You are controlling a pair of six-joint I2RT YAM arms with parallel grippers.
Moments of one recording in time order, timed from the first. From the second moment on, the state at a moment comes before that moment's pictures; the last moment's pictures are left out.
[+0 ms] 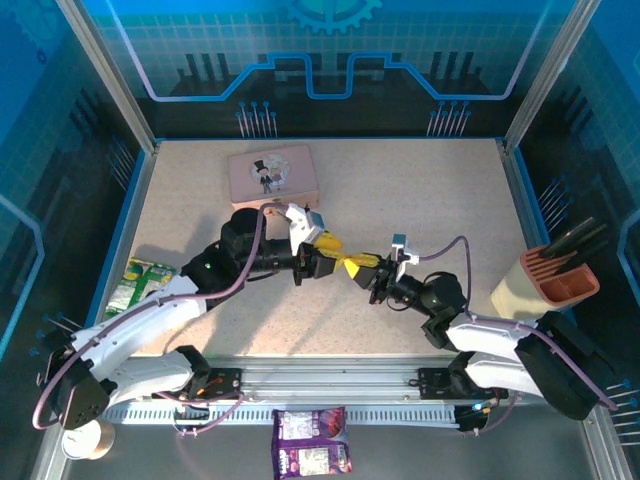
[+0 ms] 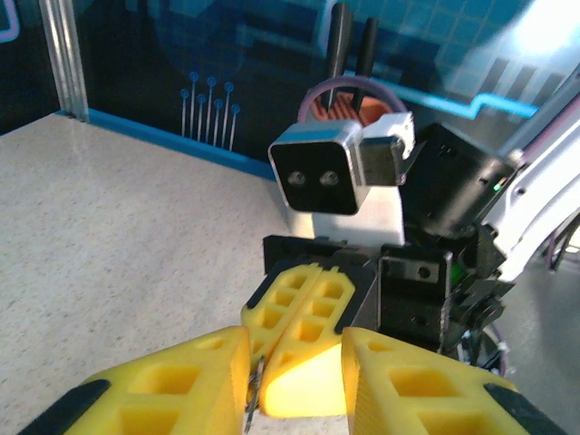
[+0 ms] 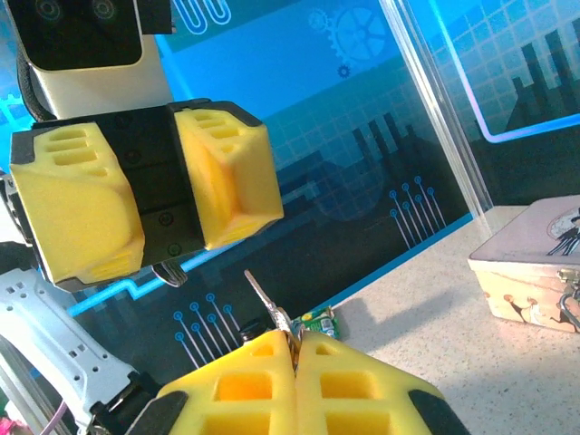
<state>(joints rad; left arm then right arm) -0.72 1.10 0.87 0.03 0.58 -0.10 0.69 1.16 0.18 1.29 -0.40 0.60</state>
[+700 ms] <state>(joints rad) -0.71 1.14 0.87 0.09 0.66 -0.14 0.69 1.10 0.18 1.29 -0.37 0.62</state>
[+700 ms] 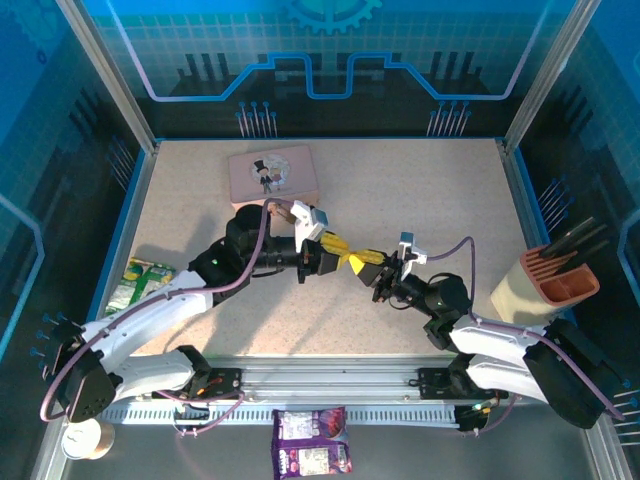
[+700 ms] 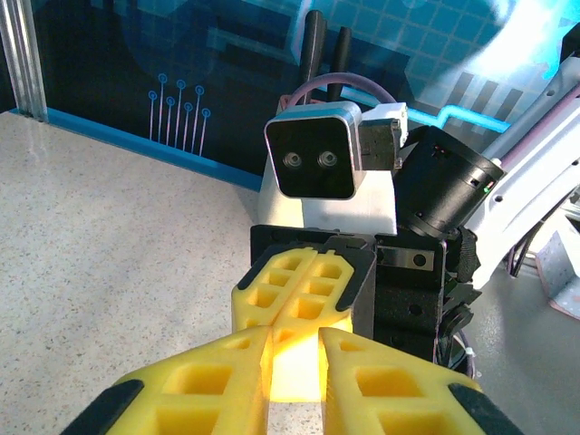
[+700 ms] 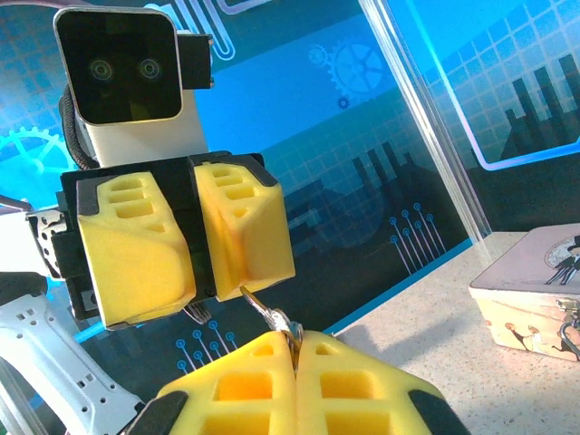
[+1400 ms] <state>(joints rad) -0.69 1.15 0.89 0.06 0.61 -0.21 0.70 1.08 0.18 1.29 -0.32 0.64</state>
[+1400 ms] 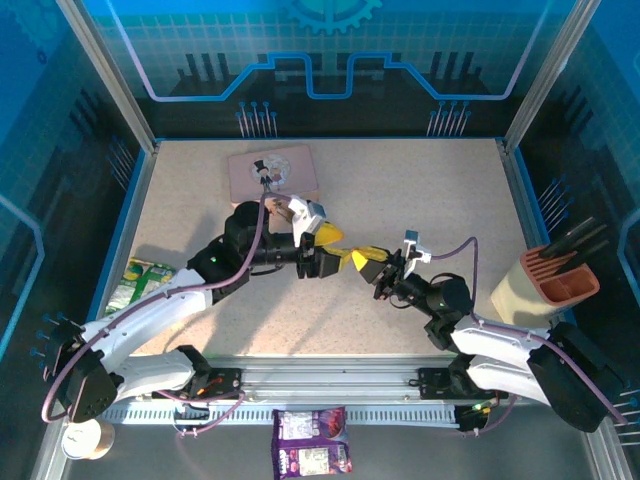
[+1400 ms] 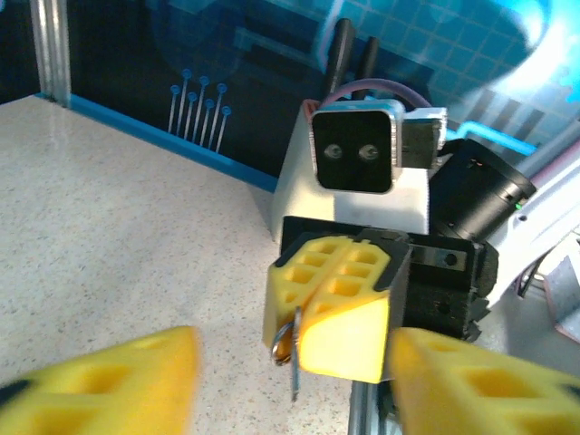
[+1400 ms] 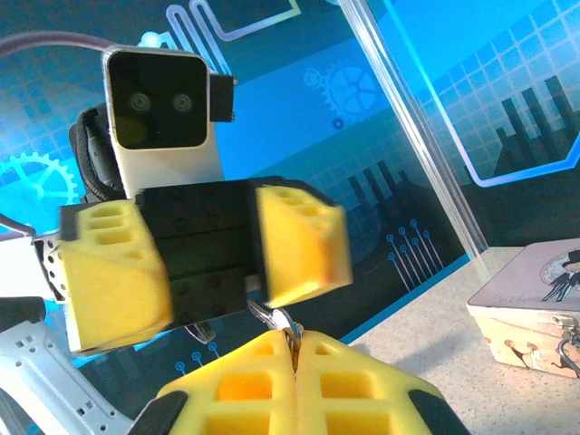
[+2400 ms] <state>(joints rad) -0.72 1.21 0.92 0.11 0.54 -0.43 0.76 1.11 0.20 1.29 -0.10 0.77</state>
